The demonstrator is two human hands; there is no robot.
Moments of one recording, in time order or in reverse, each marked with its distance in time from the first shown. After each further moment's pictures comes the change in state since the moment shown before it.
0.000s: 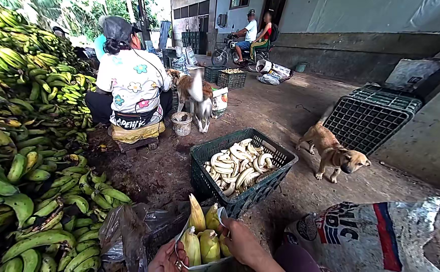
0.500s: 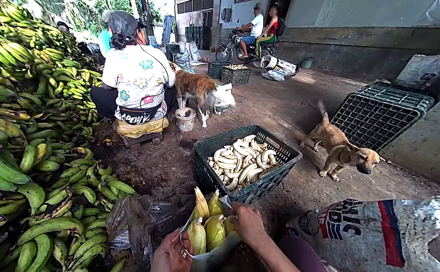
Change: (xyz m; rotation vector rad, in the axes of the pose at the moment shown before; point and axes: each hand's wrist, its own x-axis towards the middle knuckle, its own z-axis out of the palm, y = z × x) left_hand -0.005 0.001 -0.001 -0.020 0.039 -0.028; right_hand 0.001 -0.004 -0.009 -0.121 0.138 0.147
